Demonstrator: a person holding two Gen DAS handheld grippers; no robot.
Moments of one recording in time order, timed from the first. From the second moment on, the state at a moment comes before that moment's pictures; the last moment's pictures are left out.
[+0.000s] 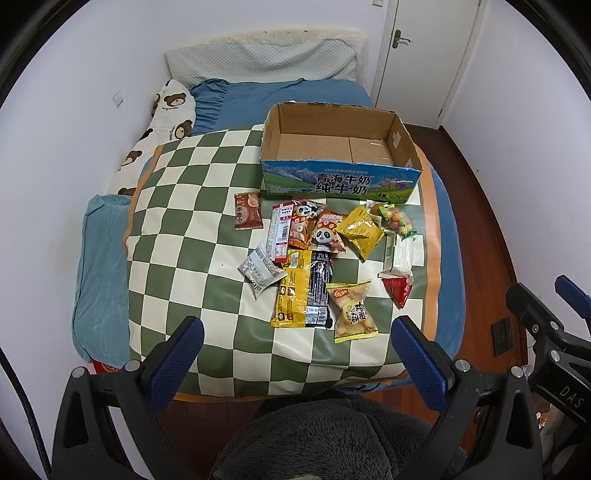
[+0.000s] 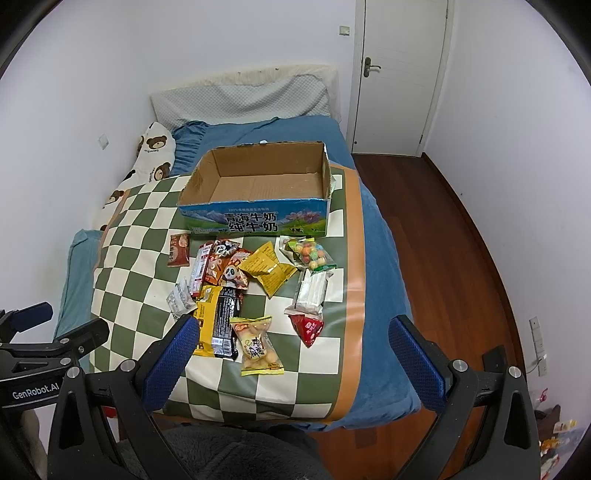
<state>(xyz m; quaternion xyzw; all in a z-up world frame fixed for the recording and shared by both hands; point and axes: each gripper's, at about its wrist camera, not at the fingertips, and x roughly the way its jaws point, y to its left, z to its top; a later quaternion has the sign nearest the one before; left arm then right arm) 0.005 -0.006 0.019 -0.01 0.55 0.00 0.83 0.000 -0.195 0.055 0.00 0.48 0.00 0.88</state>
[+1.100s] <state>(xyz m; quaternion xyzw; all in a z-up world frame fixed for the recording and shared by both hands) 0.124 0.032 -0.255 -0.03 0.71 0.02 0.70 0.094 -0.135 -0.319 0.04 0.66 0.07 0.75</state>
